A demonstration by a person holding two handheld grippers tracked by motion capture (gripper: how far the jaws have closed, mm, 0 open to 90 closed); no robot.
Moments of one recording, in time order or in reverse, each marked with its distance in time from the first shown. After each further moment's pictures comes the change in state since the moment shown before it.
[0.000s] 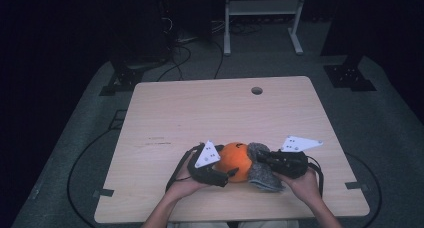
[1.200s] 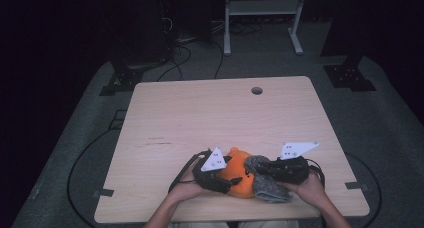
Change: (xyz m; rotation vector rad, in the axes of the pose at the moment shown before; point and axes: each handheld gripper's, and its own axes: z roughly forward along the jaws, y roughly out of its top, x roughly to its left) left arm -0.013 -0.004 0.003 -0.012 -0.145 0.059; right arm 0.003 -0.009 -0.002 0.119 0.177 -0.066
